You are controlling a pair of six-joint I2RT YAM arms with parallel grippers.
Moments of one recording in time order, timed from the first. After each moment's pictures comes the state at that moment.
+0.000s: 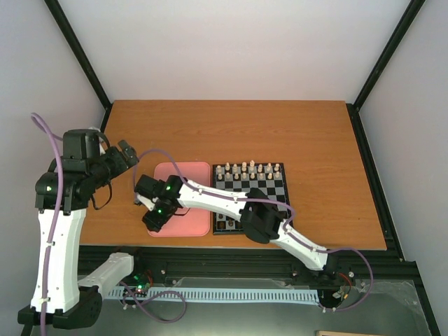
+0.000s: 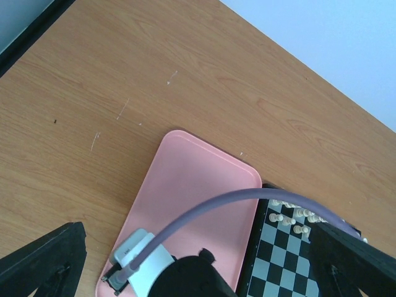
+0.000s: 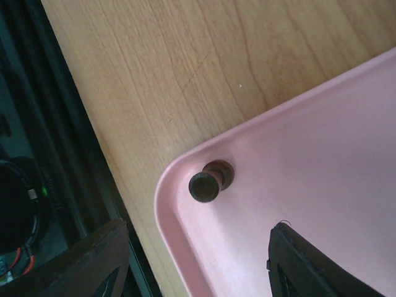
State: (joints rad) left arm -0.07 0.95 1.48 -1.29 -0.07 -0.64; right arm 1.23 2.47 2.29 -0.97 -0.26 0.21
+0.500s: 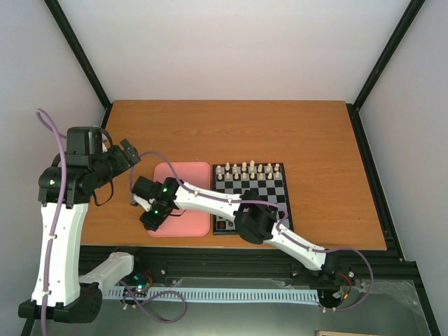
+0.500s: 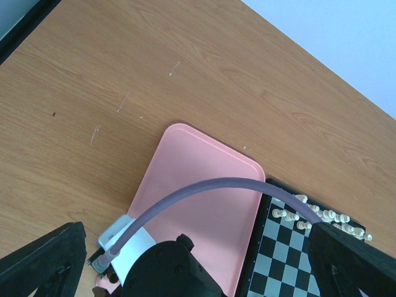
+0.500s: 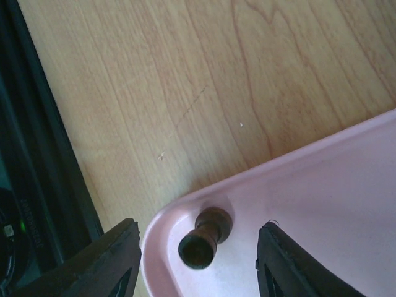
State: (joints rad) left arm -0.07 0.98 1.48 -1.29 -0.06 -0.64; right arm 1.23 2.57 2.39 -0.95 -0.27 0.20
